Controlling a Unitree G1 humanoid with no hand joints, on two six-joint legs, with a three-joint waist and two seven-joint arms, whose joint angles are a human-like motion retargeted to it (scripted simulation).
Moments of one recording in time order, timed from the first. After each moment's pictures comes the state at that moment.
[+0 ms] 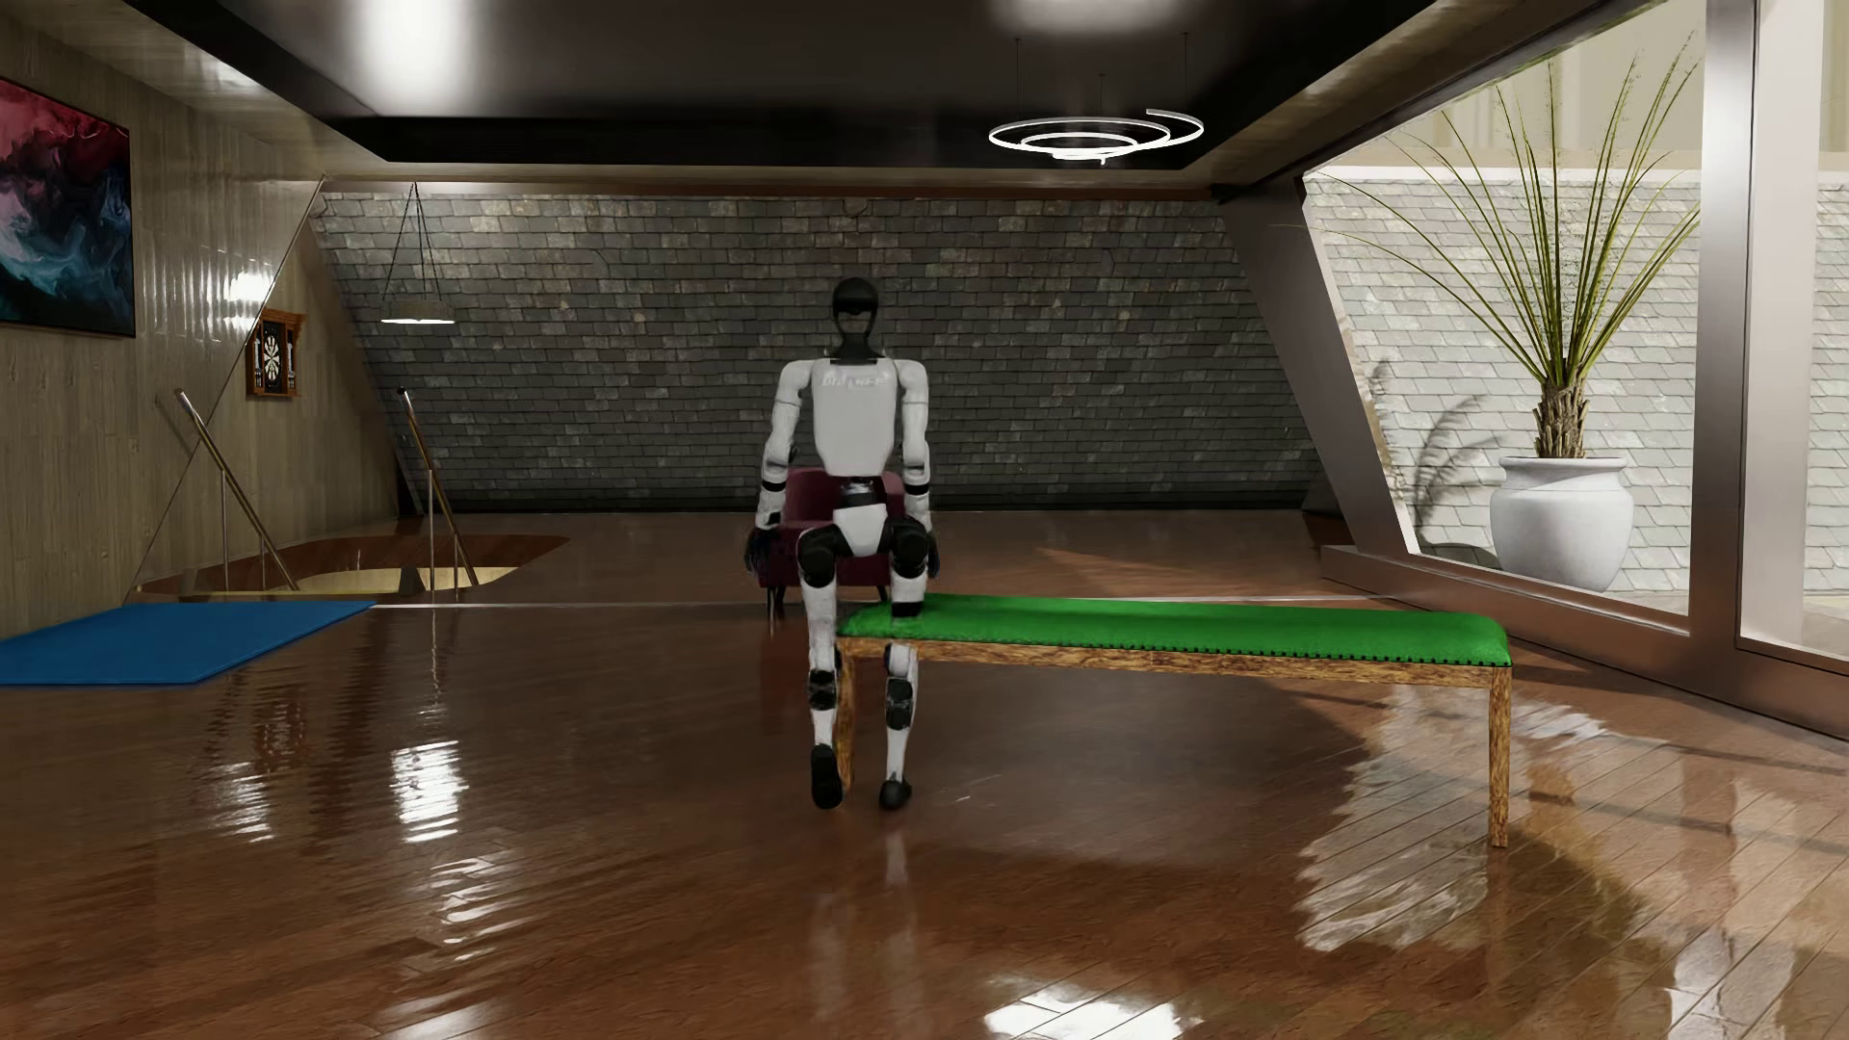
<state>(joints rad) -0.42 -0.22 -0.07 0.03 0.10 0.13 -0.11 -0.27 0.03 1.25 0.43 0.04 0.11 0.01 -0.24 0.22 -0.01 -0.15 -0.03 -0.07 0.01 0.87 0.89 0.80 -0.80 0.11 0.05 0.07 -0.23</state>
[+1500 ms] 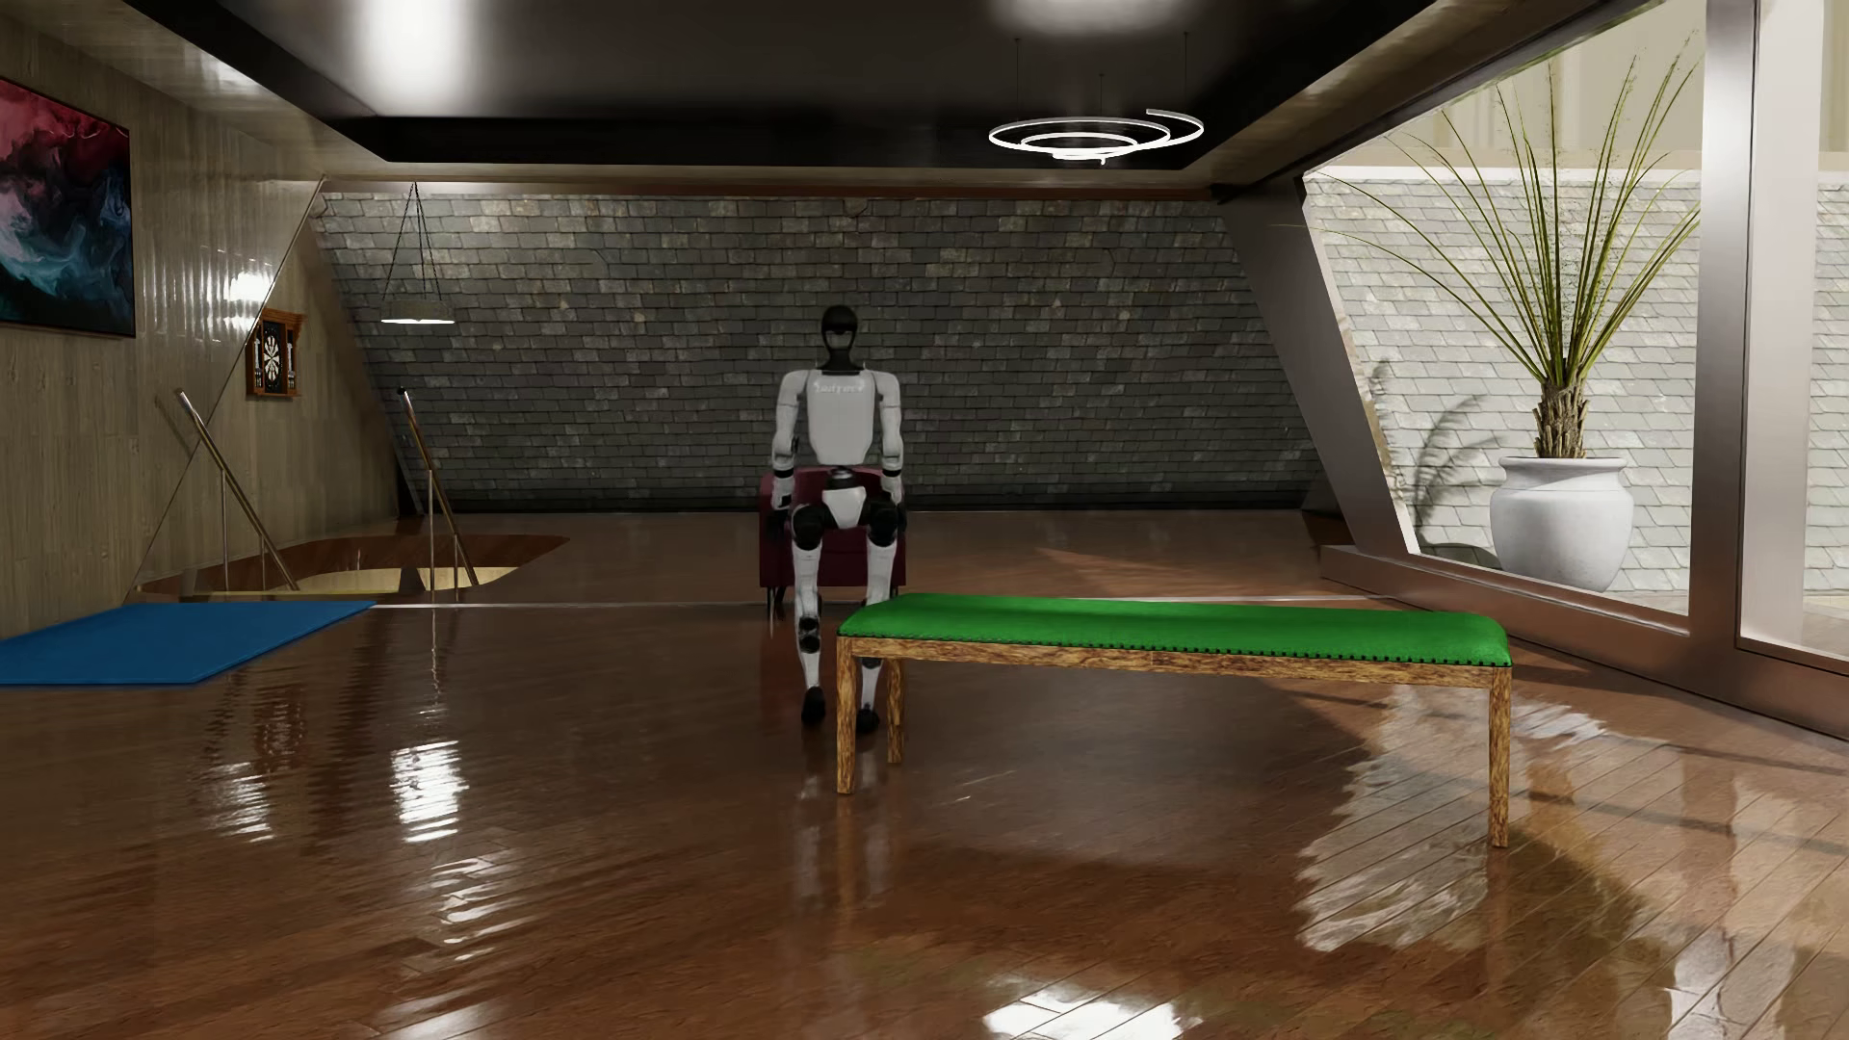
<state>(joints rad) -0.52 -0.14 0.00 0.10 0.14 0.12 -0.02 -0.22 0.02 1.12 0.44 0.08 0.02 -0.08 -0.28 0.16 -0.07 -0.03 -0.05 -0.29 0.05 0.88 0.84 0.75 -0.84 0.15 0.07 0.17 -0.19</state>
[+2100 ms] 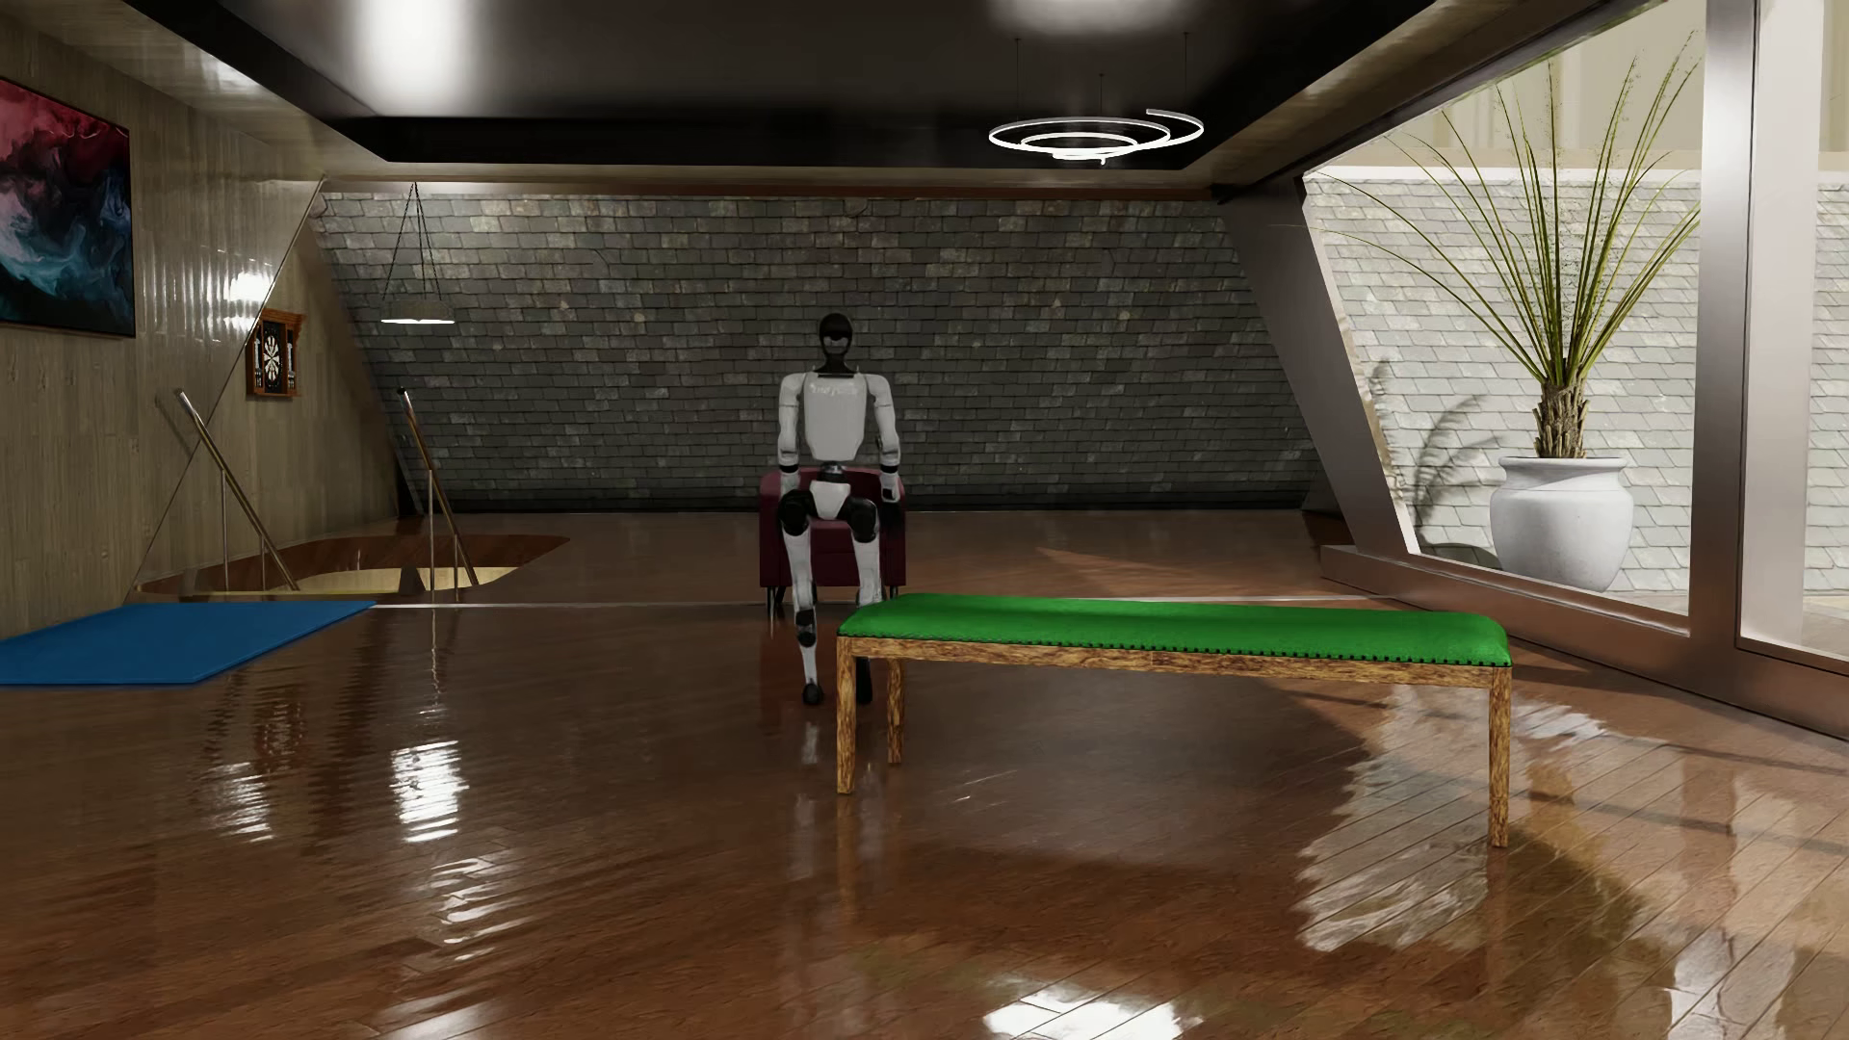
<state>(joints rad) -0.26 -0.33 0.05 -0.19 -0.22 -0.09 0.10 -0.06 0.02 0.41 1.28 0.04 0.18 -0.10 0.08 0.03 -0.21 0.06 0.14 -0.25 0.21 1.00 0.80 0.87 -0.87 0.11 0.10 0.23 -0.01</state>
